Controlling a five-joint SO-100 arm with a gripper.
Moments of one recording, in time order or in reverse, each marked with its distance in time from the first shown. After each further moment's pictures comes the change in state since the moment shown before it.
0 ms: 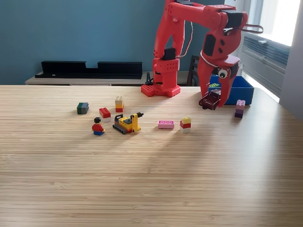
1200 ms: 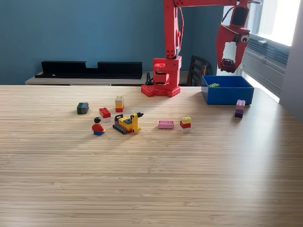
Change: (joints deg) arm -45.8 21.9 18.7 4.1 15.7
